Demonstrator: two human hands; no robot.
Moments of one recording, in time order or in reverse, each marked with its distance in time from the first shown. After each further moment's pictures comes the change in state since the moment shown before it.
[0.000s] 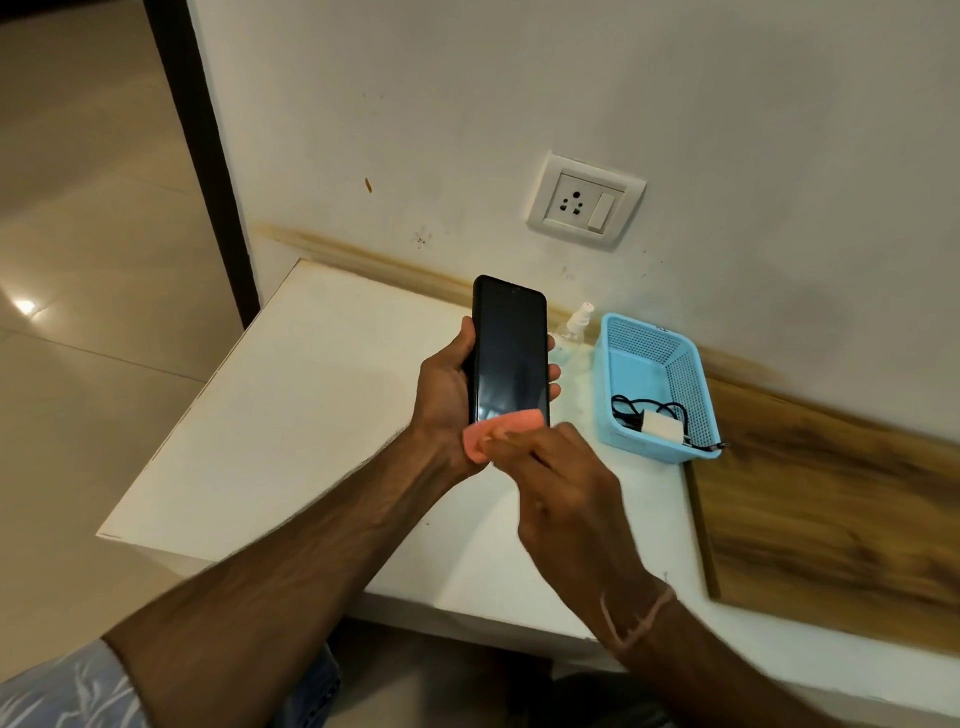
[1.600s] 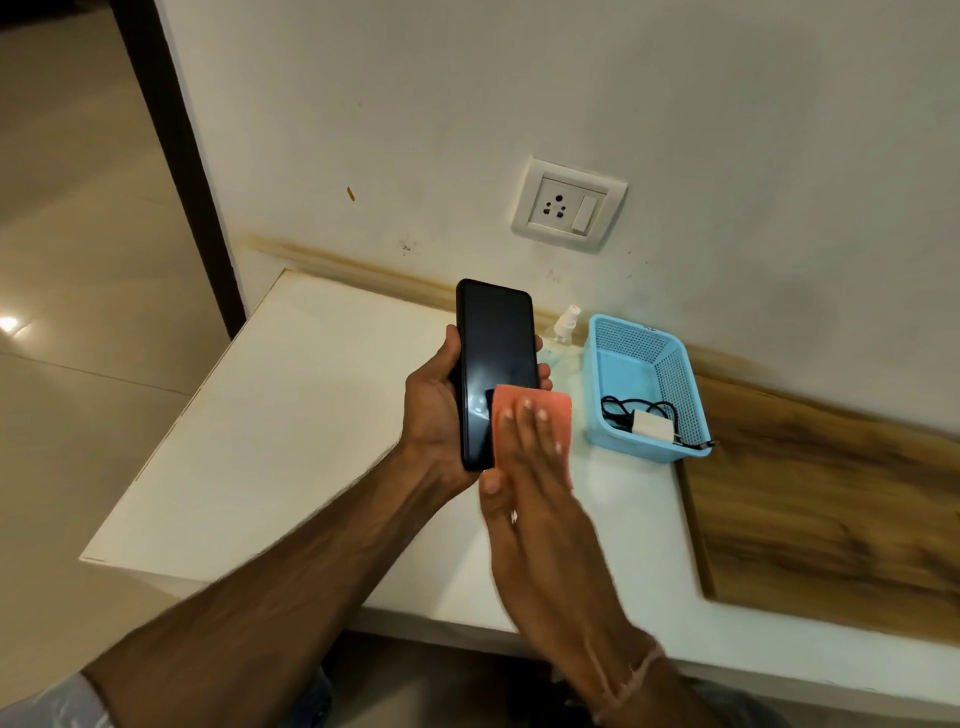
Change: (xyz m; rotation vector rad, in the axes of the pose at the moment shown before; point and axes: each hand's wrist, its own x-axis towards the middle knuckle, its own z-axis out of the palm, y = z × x) left_hand -0.006 -0.002 0.008 -0.101 0.015 -0.035; right_hand -0.014 -0.031 0.011 0.177 -0.215 0.465
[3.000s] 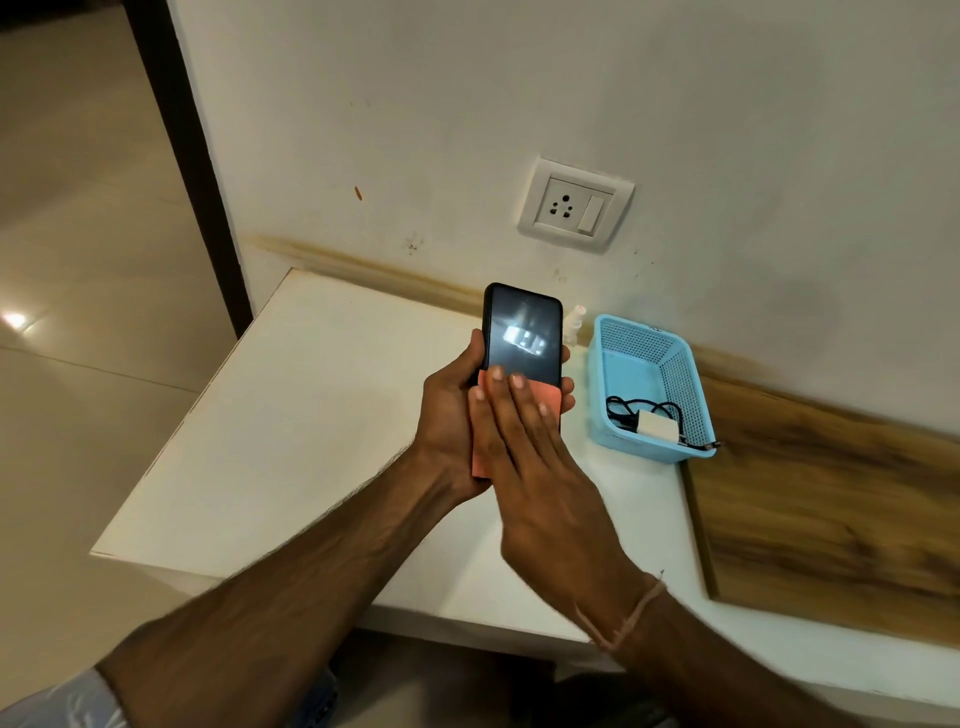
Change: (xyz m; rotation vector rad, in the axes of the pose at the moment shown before) left_hand 0.006 -0.002 -0.012 0.097 -0.165 -0.095; right_hand 0.030 0.021 -0.007 -0.475 0.006 -0.387
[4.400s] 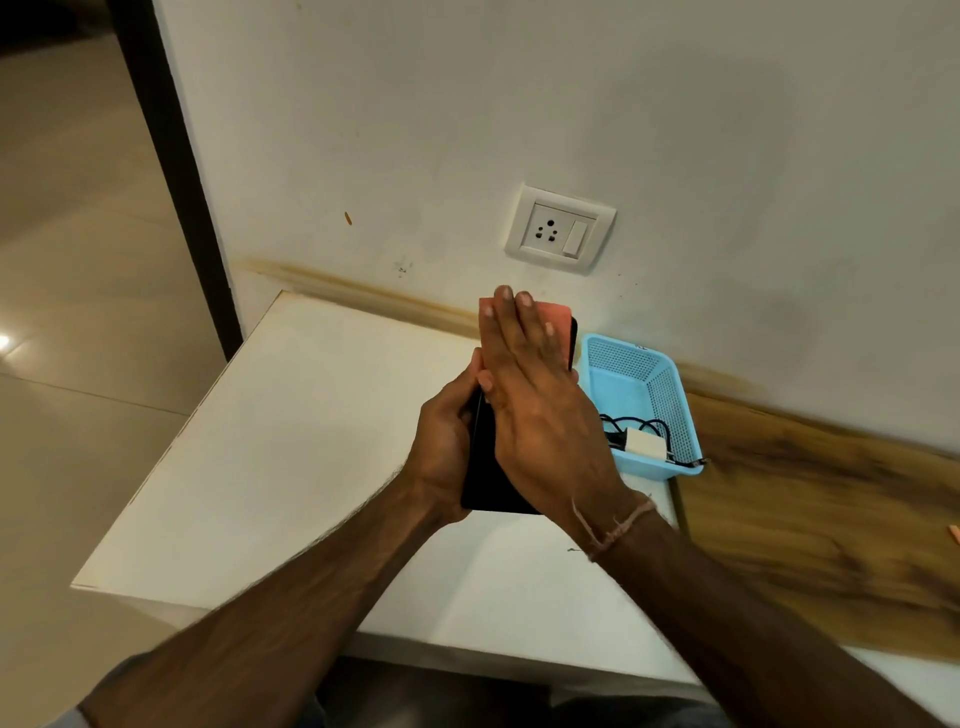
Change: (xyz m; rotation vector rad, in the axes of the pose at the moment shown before) left_hand -0.009 -0.002 0.013 0.214 0.109 0.179; right_hand 0.067 0.018 -0.030 0.195 0.185 0.080
